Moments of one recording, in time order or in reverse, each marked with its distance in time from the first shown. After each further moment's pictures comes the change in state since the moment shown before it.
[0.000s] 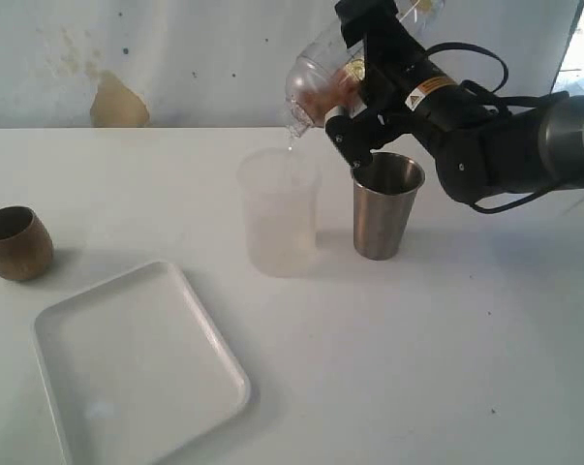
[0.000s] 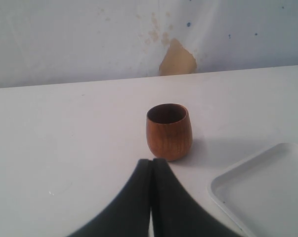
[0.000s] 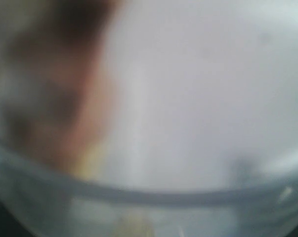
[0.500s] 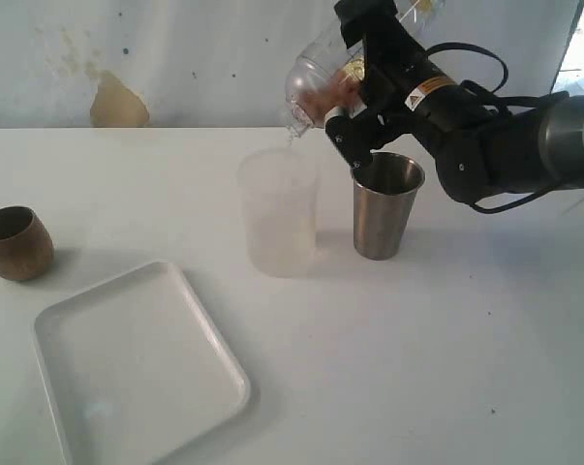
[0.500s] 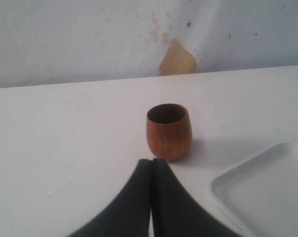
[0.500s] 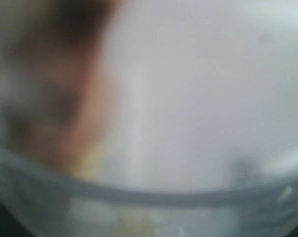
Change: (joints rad) left arm 0.000 0.000 0.000 0.000 0.000 0.000; right arm 0.000 0.000 0.000 -0.002 0.000 0.000
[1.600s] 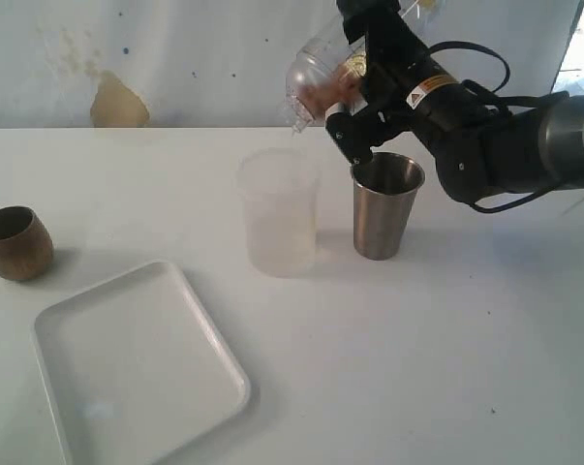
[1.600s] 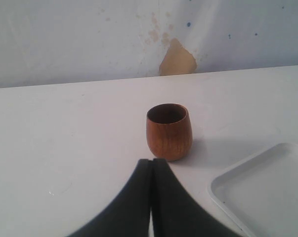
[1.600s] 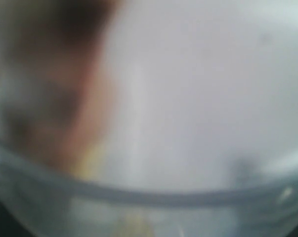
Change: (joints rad) left arm 0.000 0.000 0.000 0.000 0.000 0.000; right arm 0.000 0.000 0.000 0.009 -0.020 0.000
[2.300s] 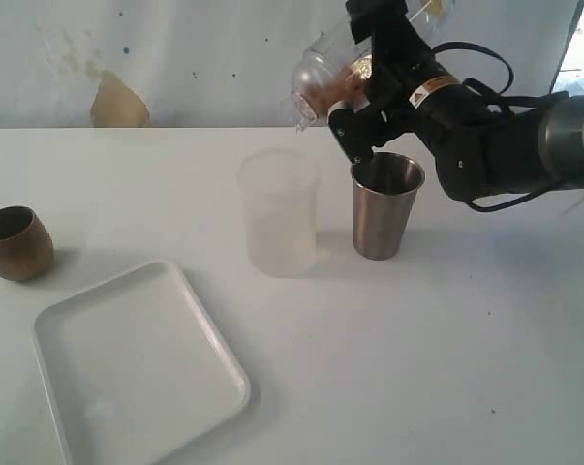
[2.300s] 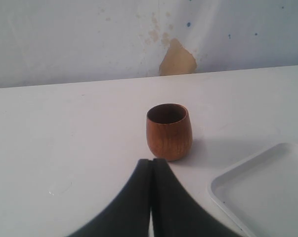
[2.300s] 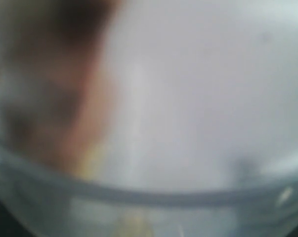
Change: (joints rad) left arm 0.000 0.000 0.000 0.000 0.000 0.000; right arm 0.000 0.000 0.000 0.074 0.020 0.005
